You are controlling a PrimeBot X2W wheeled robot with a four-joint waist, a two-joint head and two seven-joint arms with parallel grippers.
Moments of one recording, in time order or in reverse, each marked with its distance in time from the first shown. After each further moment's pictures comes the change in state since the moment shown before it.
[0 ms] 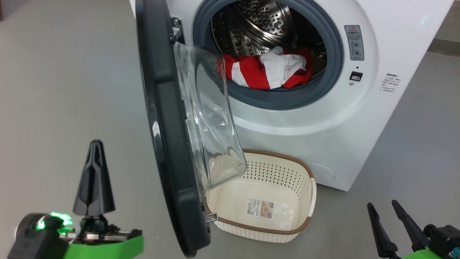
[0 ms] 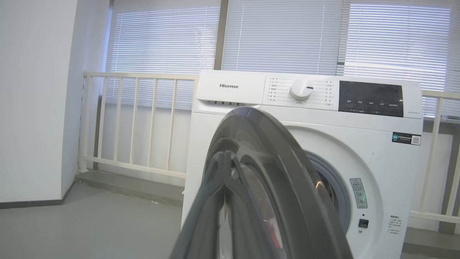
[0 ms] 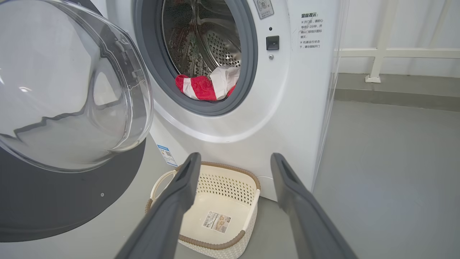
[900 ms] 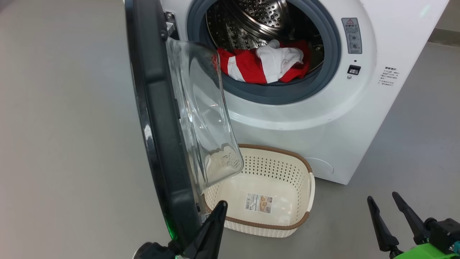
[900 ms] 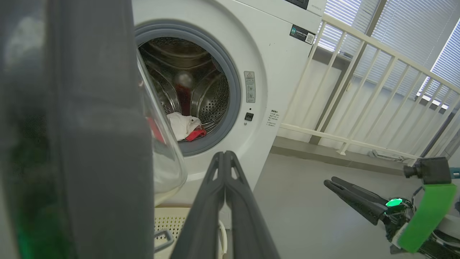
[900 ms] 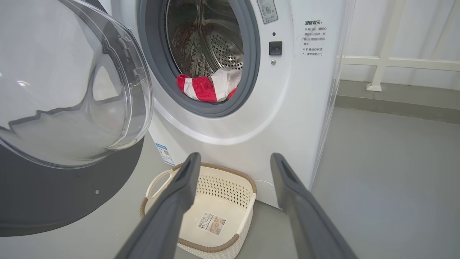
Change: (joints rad) left arm 0.050 0.018 -0.469 0.112 -0.119 -0.026 0.041; right arm -0.009 -0.027 0.012 -0.030 -0.026 0.000 0.000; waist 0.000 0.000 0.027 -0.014
